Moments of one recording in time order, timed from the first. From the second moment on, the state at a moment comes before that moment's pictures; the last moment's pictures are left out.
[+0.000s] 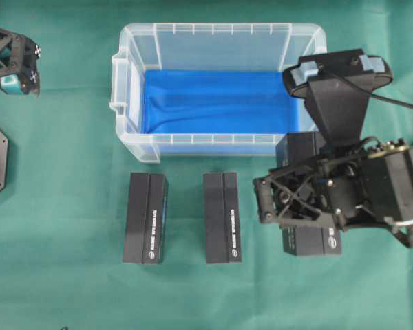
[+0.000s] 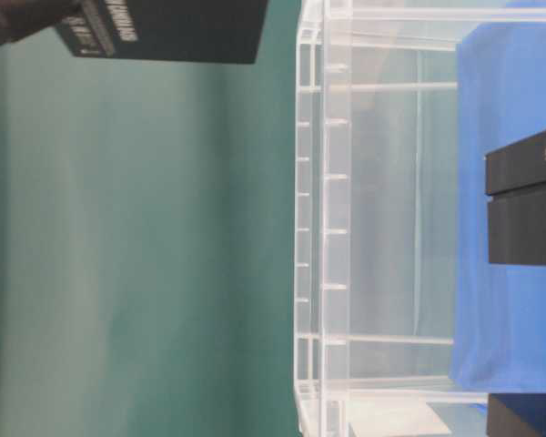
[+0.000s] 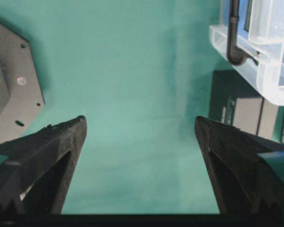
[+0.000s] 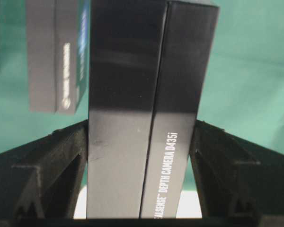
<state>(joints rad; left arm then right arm) 0.26 -0.58 0.40 0.04 1.53 -1.27 0.29 0.01 -0.22 -0.15 1.72 1.85</state>
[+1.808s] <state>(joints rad) 0.25 -0.58 0.40 0.04 1.53 -1.27 0.29 0.04 0.35 -0.08 1.06 1.96</state>
